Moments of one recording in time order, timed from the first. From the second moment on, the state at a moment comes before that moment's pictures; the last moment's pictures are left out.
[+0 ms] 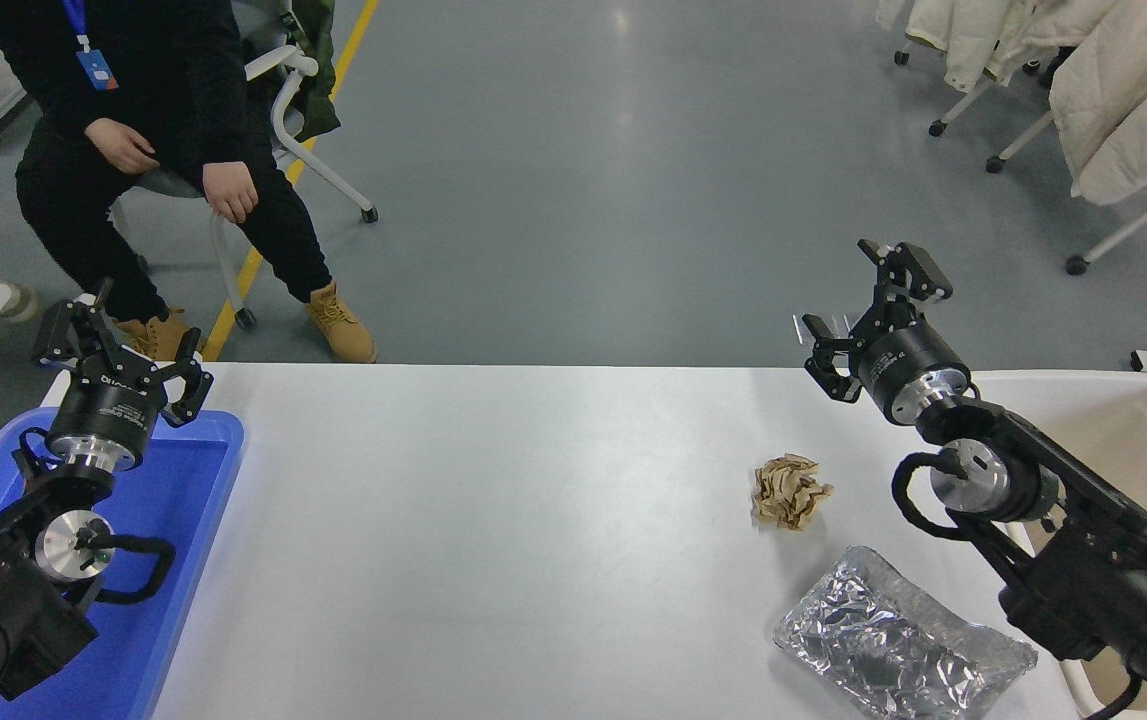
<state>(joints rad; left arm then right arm) -0.65 0.37 -0.67 -0.23 -0.08 -0.64 -0.64 0.57 -0.19 0.95 0.92 -0.26 -0.07 0.29</state>
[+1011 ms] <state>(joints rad) -0.65 0.37 -0.67 -0.24 -0.08 -0.64 -0.64 0.56 -0.21 0.89 0.81 -0.25 0.03 0.42</state>
